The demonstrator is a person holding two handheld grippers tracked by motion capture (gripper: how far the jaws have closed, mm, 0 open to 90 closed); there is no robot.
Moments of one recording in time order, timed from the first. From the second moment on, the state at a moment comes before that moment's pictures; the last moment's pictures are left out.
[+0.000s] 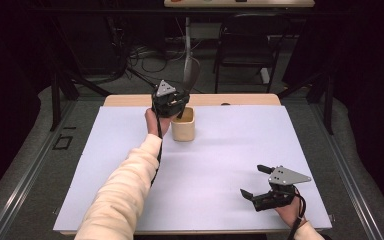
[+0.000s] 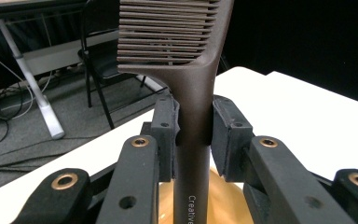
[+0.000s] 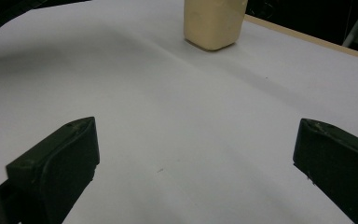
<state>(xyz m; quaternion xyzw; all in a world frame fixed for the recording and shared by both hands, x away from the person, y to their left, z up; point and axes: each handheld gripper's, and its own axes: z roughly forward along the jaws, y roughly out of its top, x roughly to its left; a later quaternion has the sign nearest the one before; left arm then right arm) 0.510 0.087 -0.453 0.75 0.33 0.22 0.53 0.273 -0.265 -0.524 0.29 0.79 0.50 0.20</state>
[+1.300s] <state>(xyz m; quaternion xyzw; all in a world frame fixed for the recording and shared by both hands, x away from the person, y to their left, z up) 0.505 0.088 -0.474 0.78 0.32 0.20 0.49 0.273 -0.264 -0.524 0.30 0.79 0.50 0.20</state>
